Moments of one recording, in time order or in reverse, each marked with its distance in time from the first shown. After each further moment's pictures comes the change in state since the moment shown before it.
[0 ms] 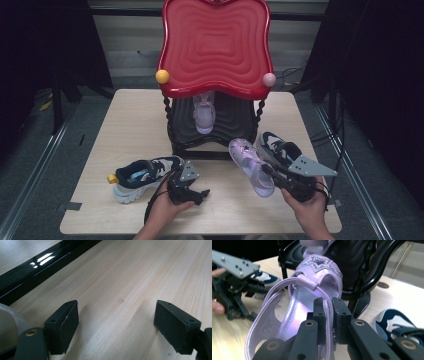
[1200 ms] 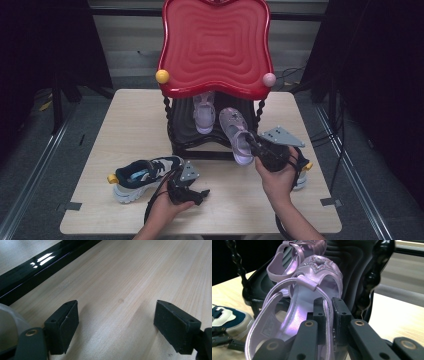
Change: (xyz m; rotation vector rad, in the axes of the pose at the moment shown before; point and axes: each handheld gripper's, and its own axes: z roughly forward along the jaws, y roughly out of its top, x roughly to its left) left arm 0.000 0.000 0.000 0.004 0.001 0.000; right arm 0.012 0.059 0.066 -0.021 -0.225 0.056
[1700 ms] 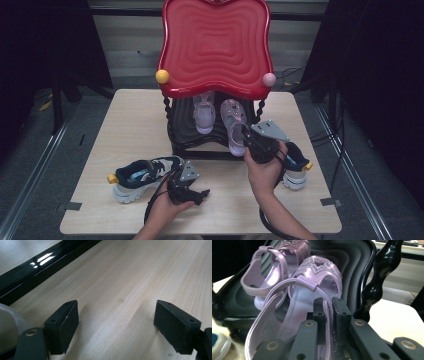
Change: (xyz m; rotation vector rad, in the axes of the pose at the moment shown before) left arm 0.000 0.000 0.000 0.000 0.000 0.000; right arm 0.015 0.010 0.026 -0.004 -0.168 0.037
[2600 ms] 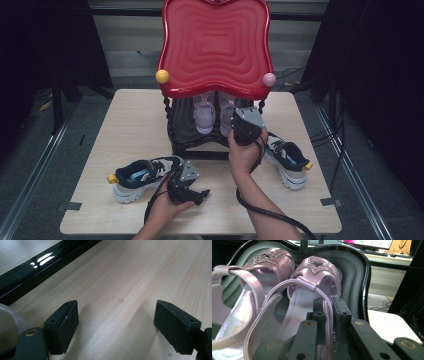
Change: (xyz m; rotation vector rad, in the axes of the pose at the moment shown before) left arm -0.001 0.000 0.001 -0.013 0.000 -0.006; right arm 0.021 0.013 0.062 -0.079 -0.178 0.023
